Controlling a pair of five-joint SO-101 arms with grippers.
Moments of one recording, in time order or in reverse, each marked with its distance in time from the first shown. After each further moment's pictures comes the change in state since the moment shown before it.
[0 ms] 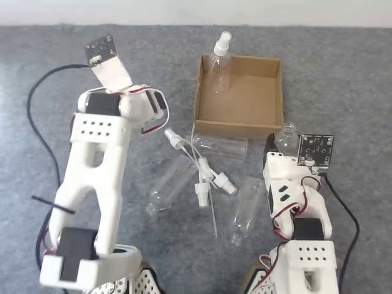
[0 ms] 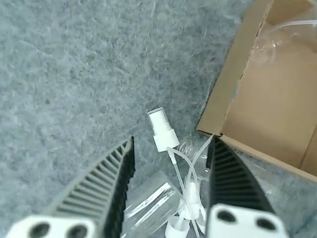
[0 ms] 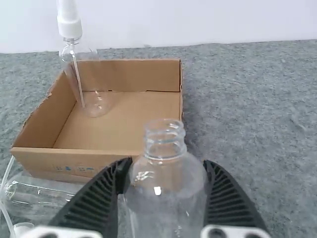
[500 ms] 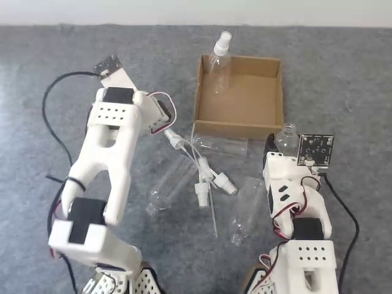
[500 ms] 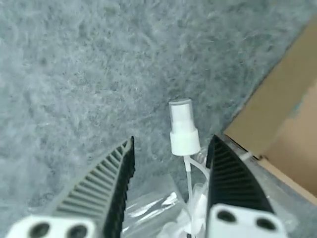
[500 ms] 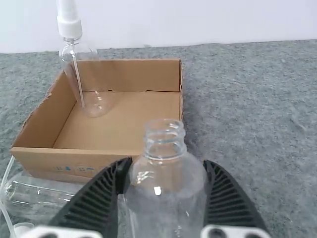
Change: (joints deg) left arm 0.1 14.0 -1.4 -0.4 10.5; right arm 0.0 0.0 0.0 0.0 0.0
